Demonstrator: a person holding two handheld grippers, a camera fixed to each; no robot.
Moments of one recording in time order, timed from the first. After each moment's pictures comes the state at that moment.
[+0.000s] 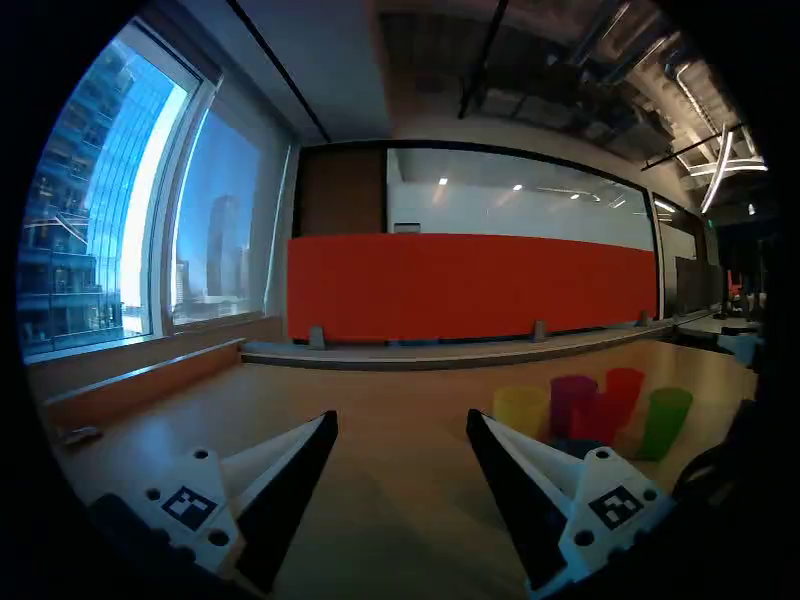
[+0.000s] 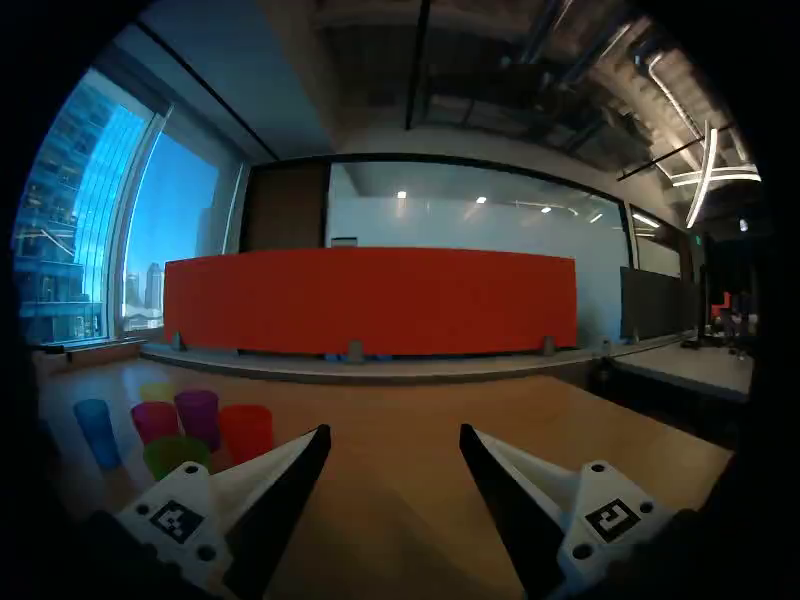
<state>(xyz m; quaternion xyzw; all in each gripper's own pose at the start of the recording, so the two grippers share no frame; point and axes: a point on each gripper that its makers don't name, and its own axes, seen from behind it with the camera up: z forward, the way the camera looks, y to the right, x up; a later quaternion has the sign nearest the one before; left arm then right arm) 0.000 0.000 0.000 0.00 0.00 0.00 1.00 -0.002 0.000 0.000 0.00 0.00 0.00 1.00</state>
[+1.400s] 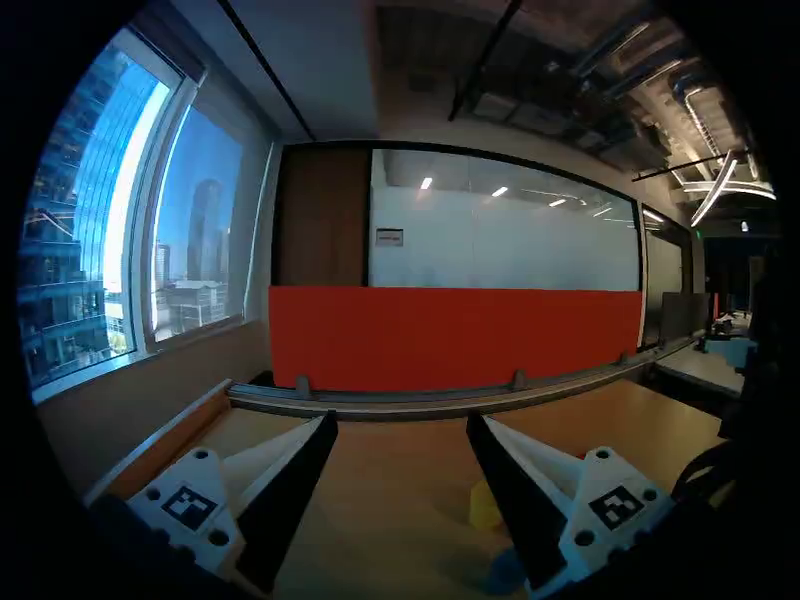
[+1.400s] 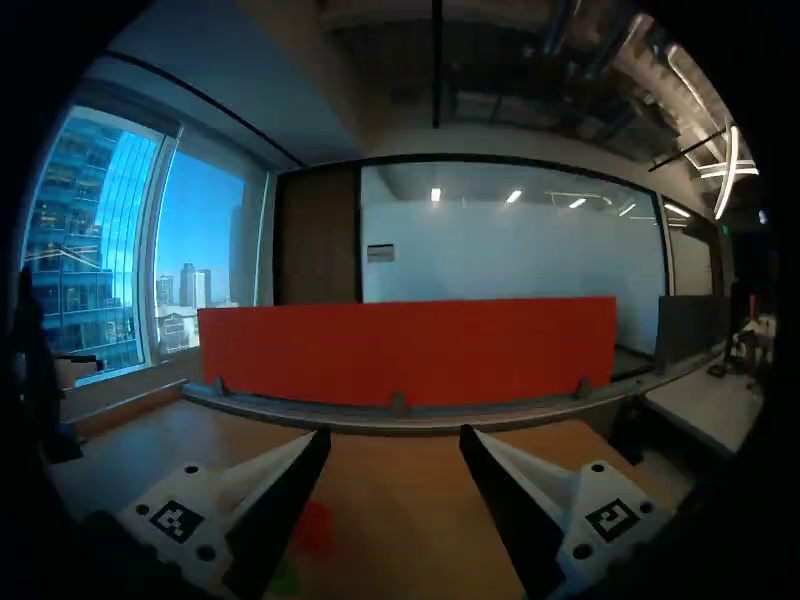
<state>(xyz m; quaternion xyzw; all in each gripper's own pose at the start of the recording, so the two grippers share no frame) 0.182 -0.005 0.022 -0.04 -0.02 -0.02 1.00 0.186 -0.031 0.014 0.07 -0.02 0.01 1.00</state>
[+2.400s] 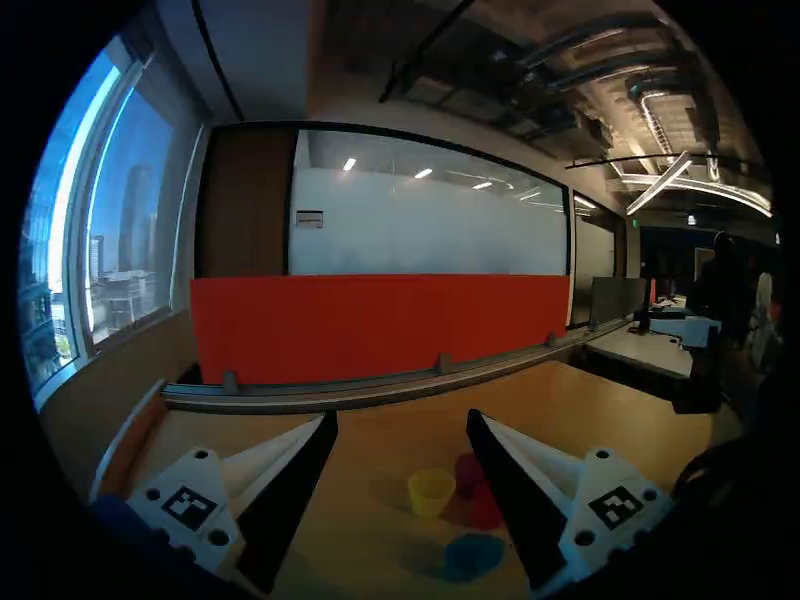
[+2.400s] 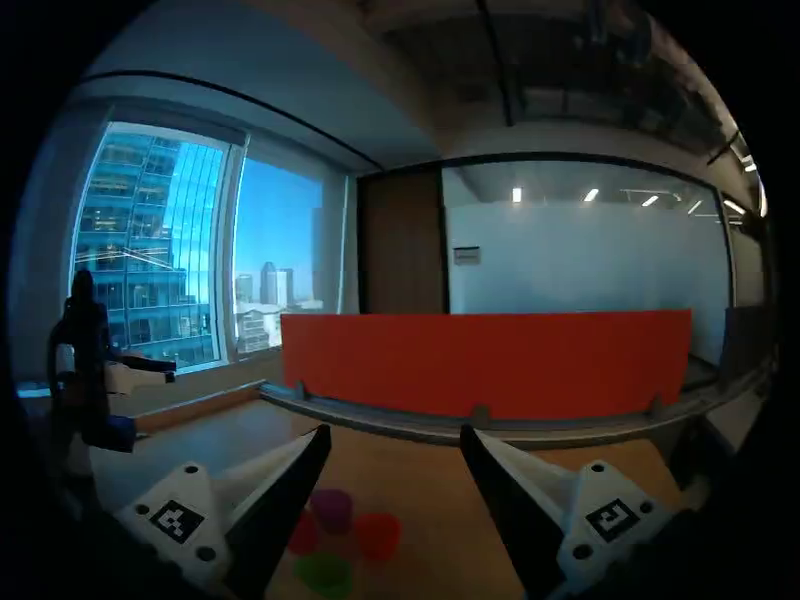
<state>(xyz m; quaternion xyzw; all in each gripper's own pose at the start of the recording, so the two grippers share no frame) 0.189 0.046 0.015 -0.20 -0.05 -0.01 0.98 0.216 -0.100 0.001 0.24 -0.02 0.01 0.97</state>
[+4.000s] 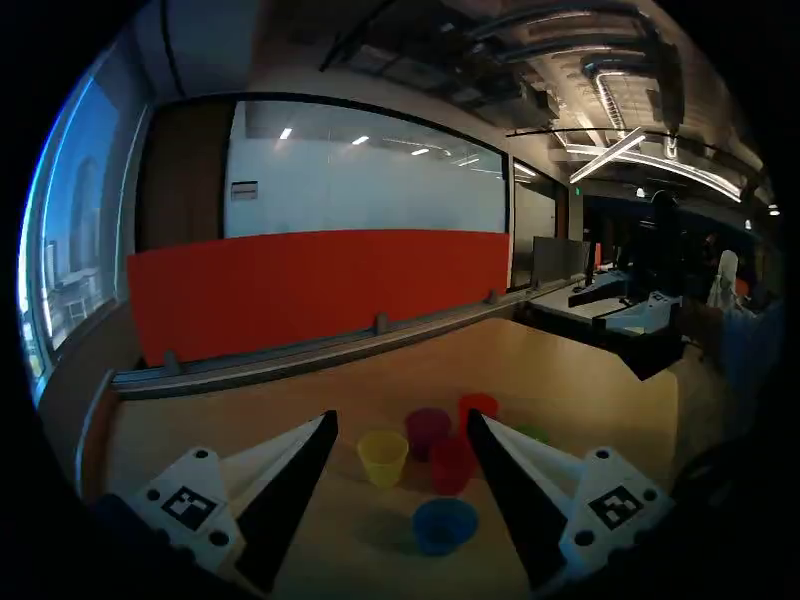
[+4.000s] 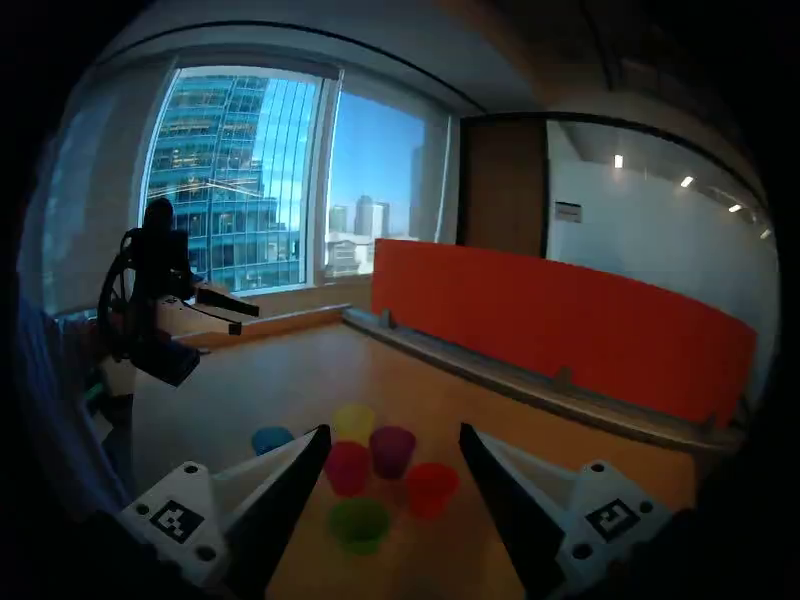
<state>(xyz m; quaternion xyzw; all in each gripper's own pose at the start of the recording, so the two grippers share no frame) 0.129 0.085 0.003 -0.30 -0.10 0.02 0.95 0.140 -0.143 -0.019 0.39 -0.12 -0.08 0.91</state>
